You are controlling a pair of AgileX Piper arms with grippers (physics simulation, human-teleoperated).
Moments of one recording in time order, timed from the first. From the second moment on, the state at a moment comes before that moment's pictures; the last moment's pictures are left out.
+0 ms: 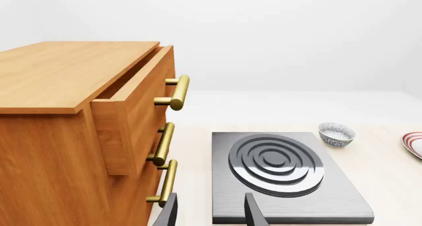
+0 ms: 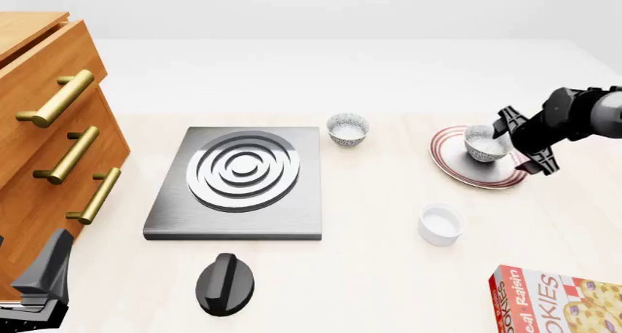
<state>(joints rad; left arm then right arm) 0.00 0.00 0.00 0.00 0.00 -0.22 2.07 -1.47 0.46 0.90</state>
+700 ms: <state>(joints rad) 0.00 0.00 0.00 0.00 0.00 -0.21 1.78 -1.28 0.51 0.76</state>
